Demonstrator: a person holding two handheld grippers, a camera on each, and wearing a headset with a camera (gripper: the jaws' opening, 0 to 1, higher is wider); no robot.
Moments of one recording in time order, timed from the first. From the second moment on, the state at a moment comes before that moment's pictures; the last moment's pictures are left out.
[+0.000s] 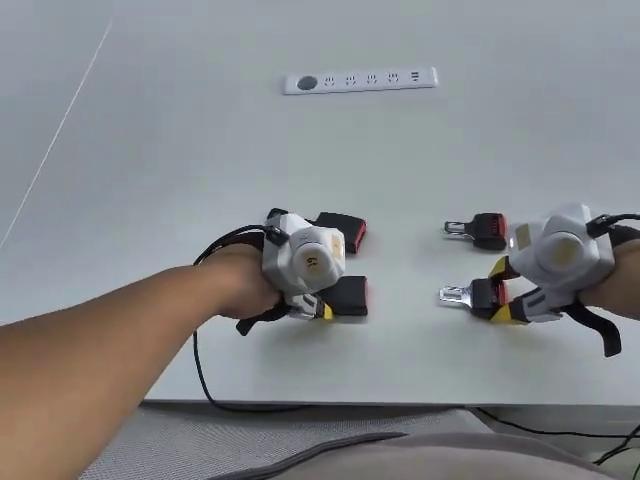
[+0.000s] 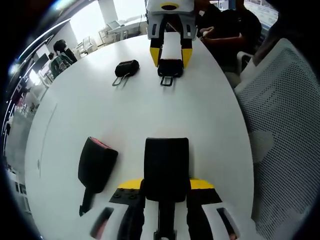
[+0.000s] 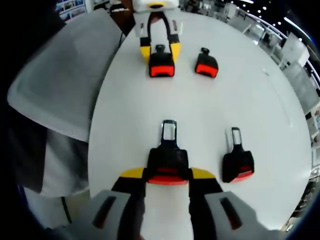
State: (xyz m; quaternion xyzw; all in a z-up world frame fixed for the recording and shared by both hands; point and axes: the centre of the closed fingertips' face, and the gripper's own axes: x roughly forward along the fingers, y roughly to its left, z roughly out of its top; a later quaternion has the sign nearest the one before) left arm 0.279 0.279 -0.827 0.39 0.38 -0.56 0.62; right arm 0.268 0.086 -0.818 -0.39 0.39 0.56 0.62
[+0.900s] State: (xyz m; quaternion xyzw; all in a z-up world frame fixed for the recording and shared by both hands) left arm 0.279 0.278 -0.828 0.39 0.38 -0.57 0.62; right arm 0.274 0.166 -0.821 -0.37 0.35 0.59 0.62
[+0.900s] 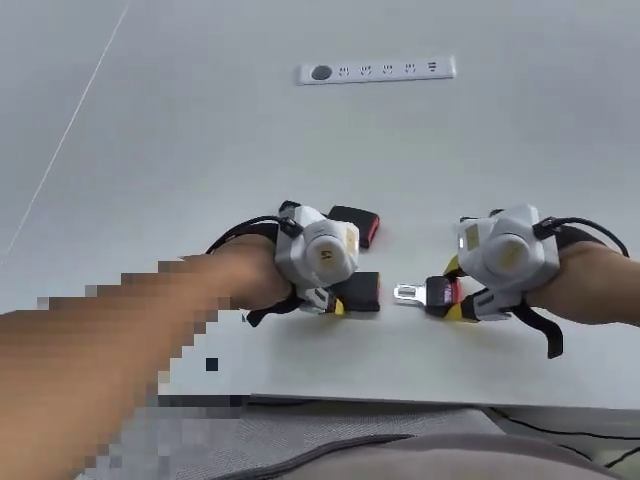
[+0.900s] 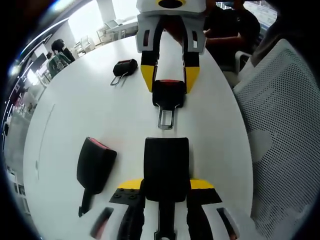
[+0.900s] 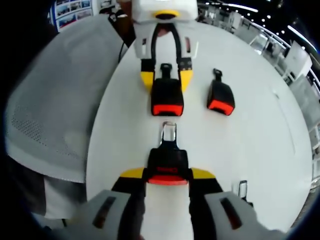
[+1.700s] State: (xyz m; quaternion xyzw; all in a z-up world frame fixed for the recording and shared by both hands) left arm 0.278 0.279 -0.828 0.39 0.39 -0.57 0.61; right arm 0.275 0.198 -0.822 -0.38 0.34 0.60 0.62
